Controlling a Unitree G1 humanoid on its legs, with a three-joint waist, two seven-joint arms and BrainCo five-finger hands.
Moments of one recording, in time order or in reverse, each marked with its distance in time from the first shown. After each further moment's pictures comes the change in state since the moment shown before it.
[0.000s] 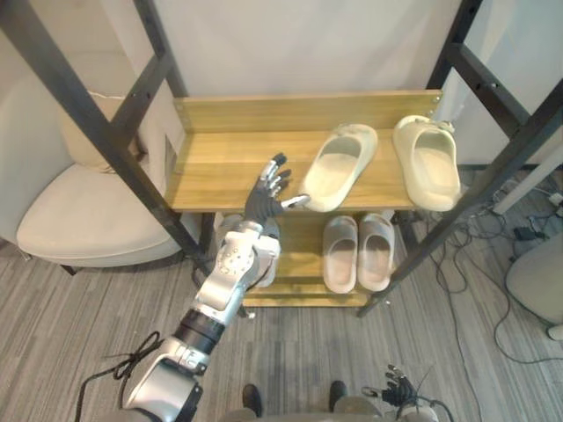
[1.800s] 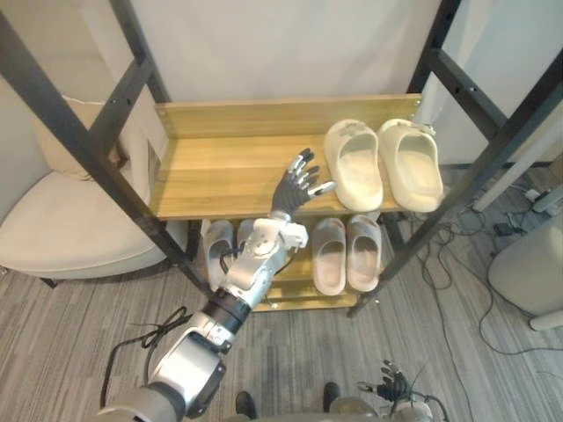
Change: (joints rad) left arm -0.178 -0.105 -0.027 0.191 -0.154 0.018 0.050; right arm -0.020 0.020 -0.001 -0.014 0.010 0.008 -0.019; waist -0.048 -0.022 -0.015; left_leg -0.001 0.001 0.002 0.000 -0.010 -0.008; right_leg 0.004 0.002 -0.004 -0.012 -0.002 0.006
